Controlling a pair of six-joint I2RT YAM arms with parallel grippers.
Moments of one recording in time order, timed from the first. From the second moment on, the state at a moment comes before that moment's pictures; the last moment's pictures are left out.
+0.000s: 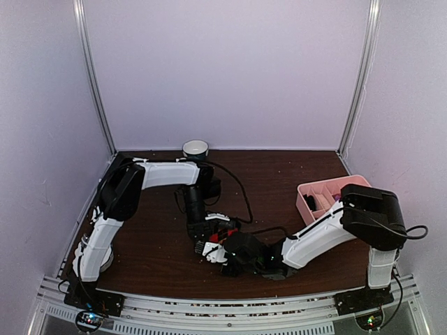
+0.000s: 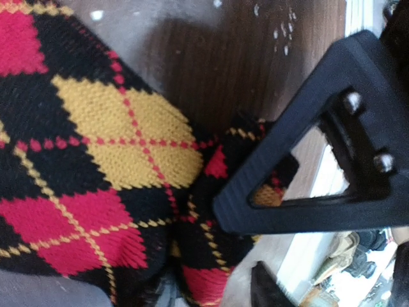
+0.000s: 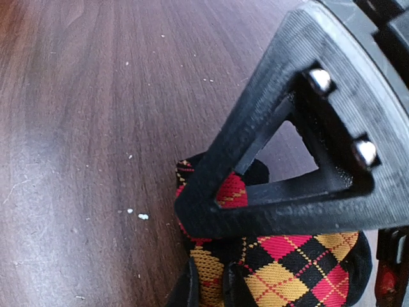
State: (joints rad) left arm -0.78 2.42 1.92 -1.48 0.56 0.71; right arm 1.25 1.98 0.89 0.46 0.27 -0.31
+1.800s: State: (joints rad) left arm -0.91 1.82 1.09 -0.44 0.28 1.04; right arm 0.96 2.07 0.76 0.86 -0.41 0.26
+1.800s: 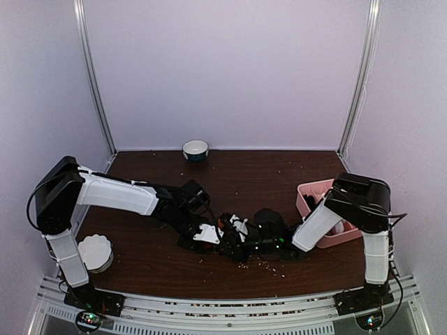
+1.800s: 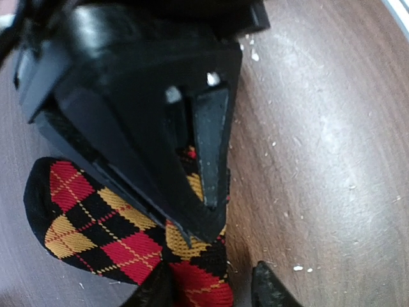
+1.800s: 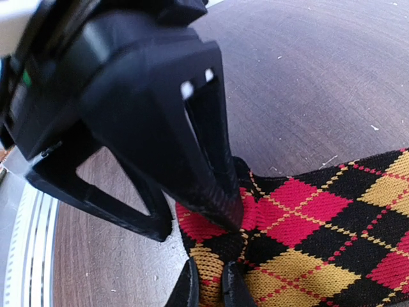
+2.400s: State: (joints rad) left arm -0.92 1.97 1.31 -0.65 0.20 1.00; right arm 0.94 1.98 0.62 0.90 -0.41 0.28
